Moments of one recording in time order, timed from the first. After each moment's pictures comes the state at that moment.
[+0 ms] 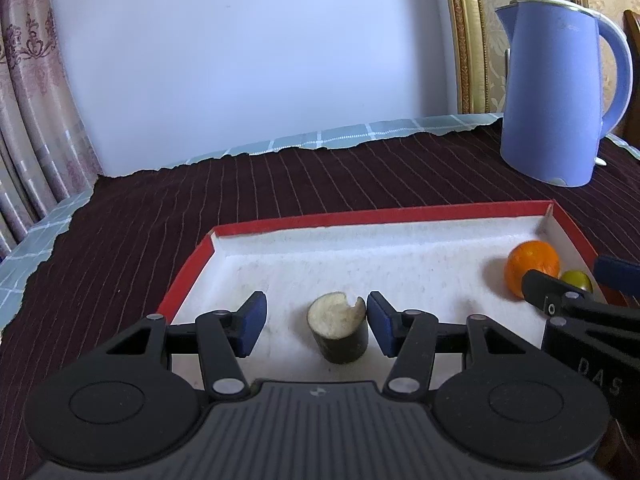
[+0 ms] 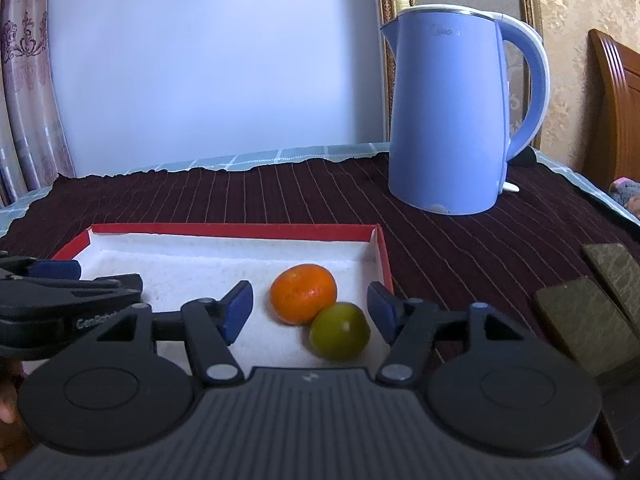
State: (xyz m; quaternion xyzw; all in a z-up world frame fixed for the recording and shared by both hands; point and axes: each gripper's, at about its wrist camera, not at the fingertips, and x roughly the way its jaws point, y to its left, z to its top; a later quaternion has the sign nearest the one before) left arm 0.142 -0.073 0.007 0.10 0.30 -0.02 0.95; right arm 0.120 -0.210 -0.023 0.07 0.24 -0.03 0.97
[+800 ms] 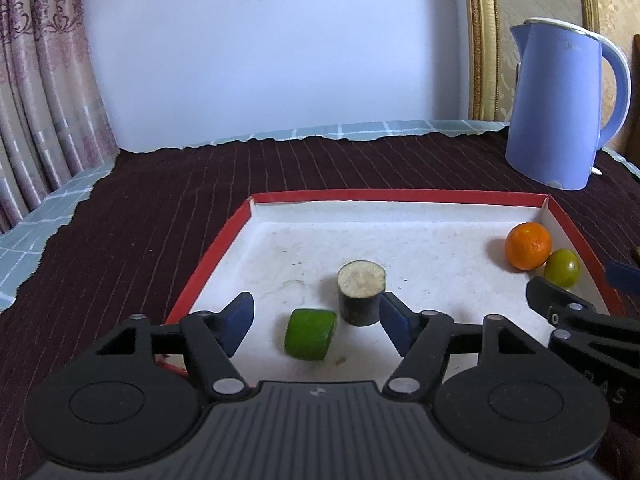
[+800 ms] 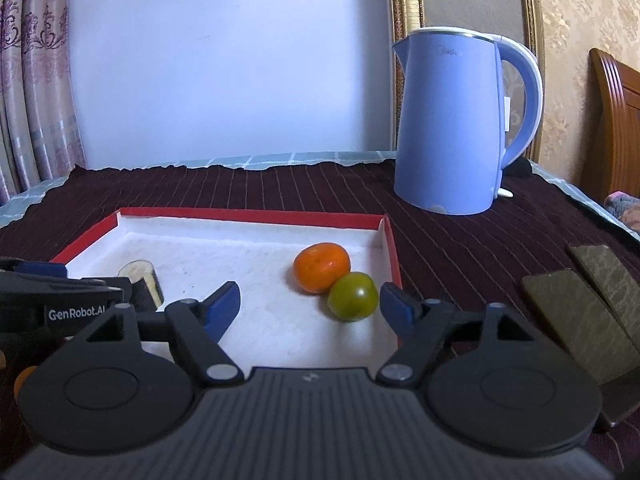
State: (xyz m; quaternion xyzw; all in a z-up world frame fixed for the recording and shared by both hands) left arm 0.104 -0.044 0.011 0.07 0.31 -0.01 0.95; right arm 0.081 -0.191 -0.021 0.04 0.23 -0.03 0.97
